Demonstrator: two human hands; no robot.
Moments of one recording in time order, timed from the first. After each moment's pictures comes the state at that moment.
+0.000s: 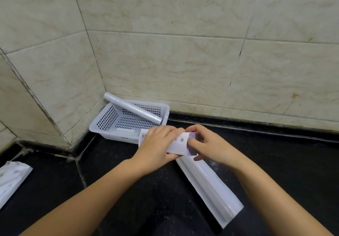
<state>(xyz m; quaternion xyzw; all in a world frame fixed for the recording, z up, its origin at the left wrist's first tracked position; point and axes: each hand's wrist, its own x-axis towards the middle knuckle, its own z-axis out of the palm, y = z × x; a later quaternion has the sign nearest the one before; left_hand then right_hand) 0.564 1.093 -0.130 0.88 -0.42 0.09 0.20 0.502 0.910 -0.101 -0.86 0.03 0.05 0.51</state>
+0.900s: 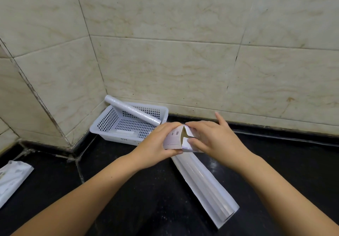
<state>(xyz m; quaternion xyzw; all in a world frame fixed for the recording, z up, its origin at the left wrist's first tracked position) 0.560 1.089 -0.111 0.84 -0.39 -0.01 0.38 0.482 0.896 -0.071 -0.98 -0.11 -0.14 0.13</state>
